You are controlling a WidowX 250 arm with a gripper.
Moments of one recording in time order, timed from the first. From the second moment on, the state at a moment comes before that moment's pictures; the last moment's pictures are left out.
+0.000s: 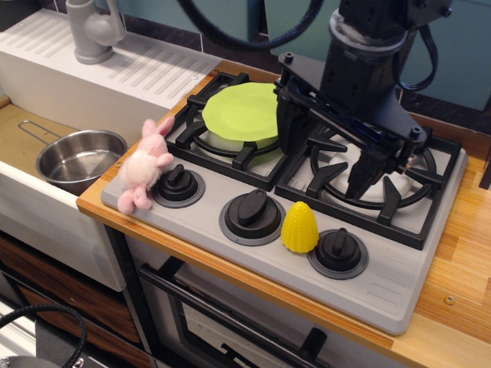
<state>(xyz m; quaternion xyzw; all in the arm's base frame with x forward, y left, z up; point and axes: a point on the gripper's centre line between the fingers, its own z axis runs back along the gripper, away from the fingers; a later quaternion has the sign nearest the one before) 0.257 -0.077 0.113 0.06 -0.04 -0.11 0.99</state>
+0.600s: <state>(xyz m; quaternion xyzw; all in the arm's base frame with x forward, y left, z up) 0.258 -0.065 0.090 0.07 -0.05 -0.13 0.99</state>
